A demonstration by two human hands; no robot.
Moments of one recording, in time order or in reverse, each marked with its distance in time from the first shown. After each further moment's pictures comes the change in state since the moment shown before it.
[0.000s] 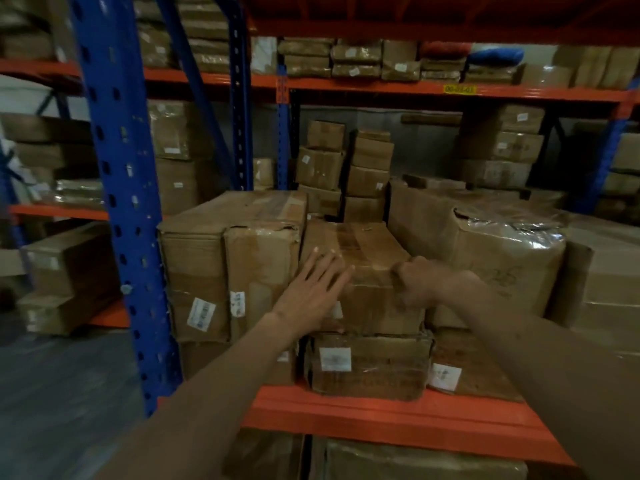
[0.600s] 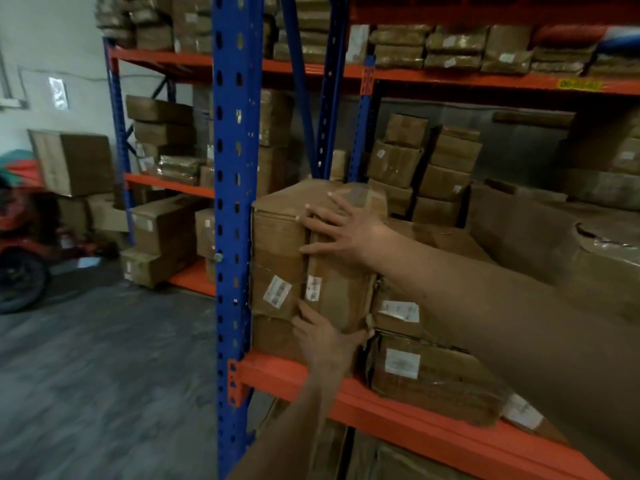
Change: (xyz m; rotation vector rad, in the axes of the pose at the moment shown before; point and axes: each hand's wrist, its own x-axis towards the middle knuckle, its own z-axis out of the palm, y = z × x) left_hand -0.089 0.025 0.041 -0.897 0.007 -1.455; right_hand 0.059 -0.212 -0.078 -1.018 0.334 -0.628
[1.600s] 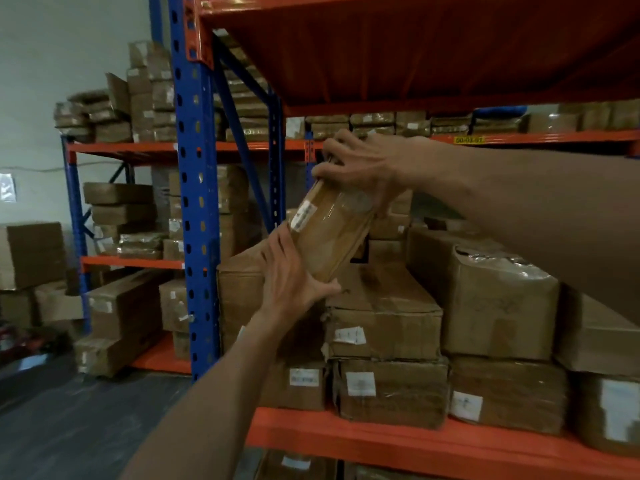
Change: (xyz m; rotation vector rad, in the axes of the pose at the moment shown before) left_hand -0.038 0.148 -0.133 0.125 0.331 0.989; right_hand -0.192 0.157 -0.057 0.084 0.344 0.335
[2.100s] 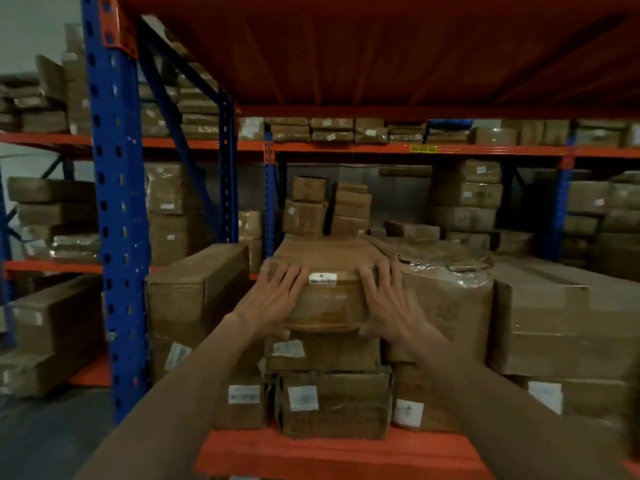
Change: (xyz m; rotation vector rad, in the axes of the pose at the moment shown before) left_hand 0.016 0.004 0.091 0.686 -0.542 0.610; right_hand -0.146 -0.124 0.178 0.622 -0.203 0.707
